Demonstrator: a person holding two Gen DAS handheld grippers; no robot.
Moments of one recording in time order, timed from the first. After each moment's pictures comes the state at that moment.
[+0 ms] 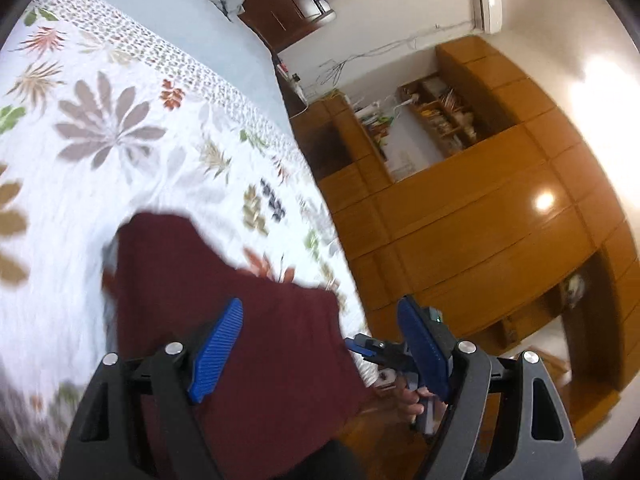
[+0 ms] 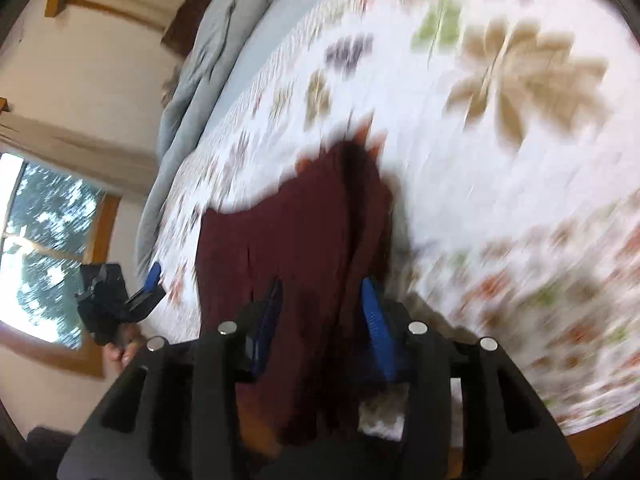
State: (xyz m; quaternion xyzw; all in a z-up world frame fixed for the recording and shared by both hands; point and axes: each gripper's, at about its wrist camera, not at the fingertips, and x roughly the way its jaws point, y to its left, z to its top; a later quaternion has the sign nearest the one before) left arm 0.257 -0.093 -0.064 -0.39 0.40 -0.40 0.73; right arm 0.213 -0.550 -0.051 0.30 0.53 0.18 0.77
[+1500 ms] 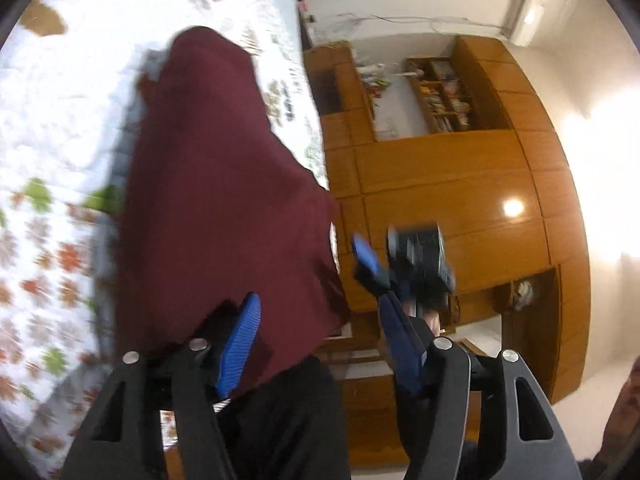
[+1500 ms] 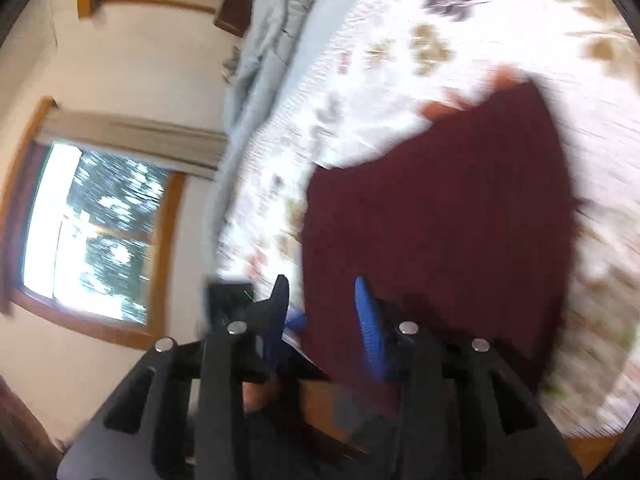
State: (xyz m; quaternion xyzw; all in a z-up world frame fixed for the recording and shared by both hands) left arm 0.184 -0.112 -0.168 -0.45 0.47 -0.45 0.62; right arm 0.216 -0.477 -0.047 0.39 0.54 0.32 0.68
